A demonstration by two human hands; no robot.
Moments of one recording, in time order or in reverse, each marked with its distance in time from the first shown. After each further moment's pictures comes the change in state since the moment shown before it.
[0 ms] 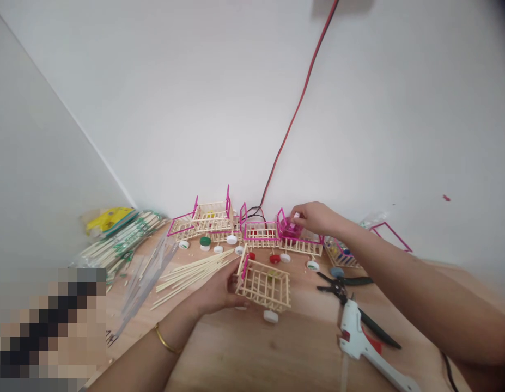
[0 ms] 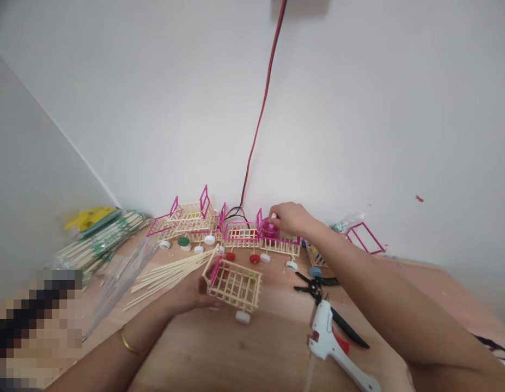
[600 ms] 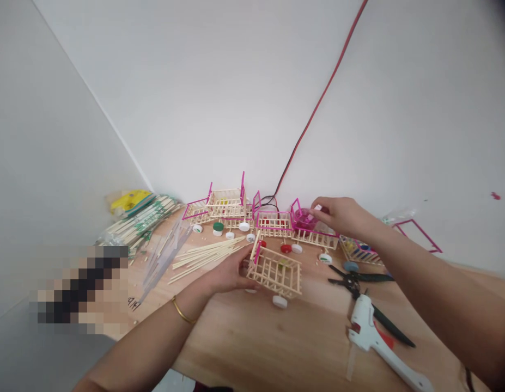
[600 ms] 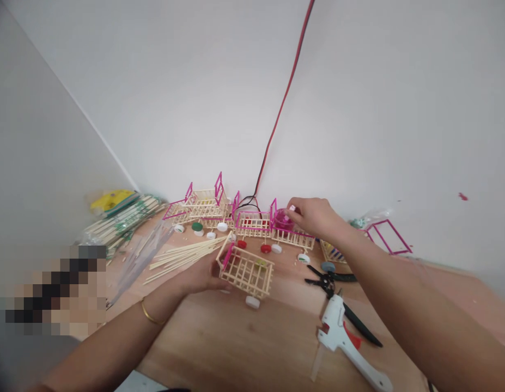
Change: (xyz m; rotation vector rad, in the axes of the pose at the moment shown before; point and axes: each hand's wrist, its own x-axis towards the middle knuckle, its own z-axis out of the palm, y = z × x) left_hand -0.002 0.003 0.002 0.040 0.026 -0.016; right_hand -0.031 -0.007 -0.008 0.141 0.155 0.011
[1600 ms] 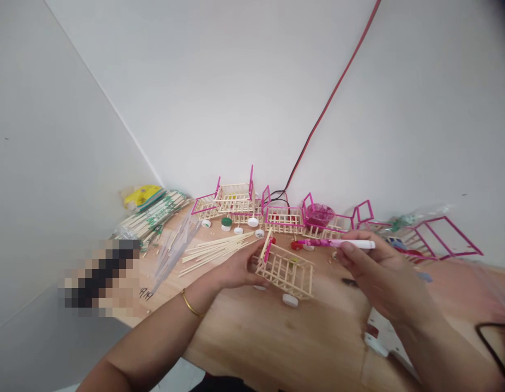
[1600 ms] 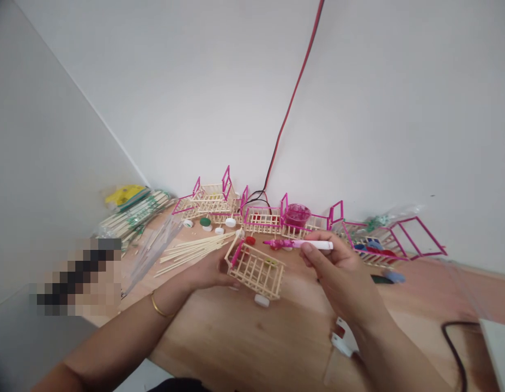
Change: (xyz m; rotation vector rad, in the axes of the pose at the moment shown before) left_hand -0.002 0.007 0.002 -0.019 -0.019 0.023; right_hand -0.104 -0.047 0.051 1.328 0.281 0.335
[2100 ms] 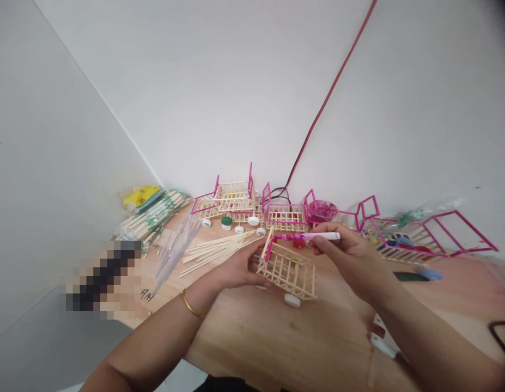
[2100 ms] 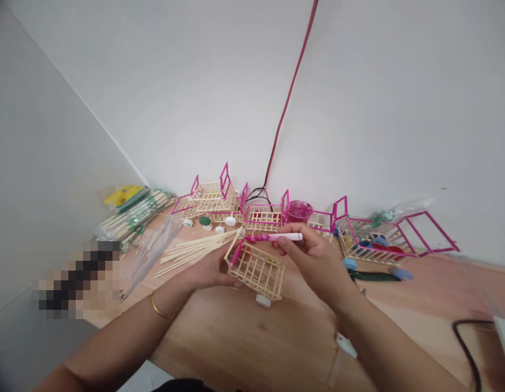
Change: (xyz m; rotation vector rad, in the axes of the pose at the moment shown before) left_hand 0.002 -0.001 -0.001 0.024 0.010 0.044; right_hand 0.017 -0.007 0.026 -0.267 -0.190 -0.097
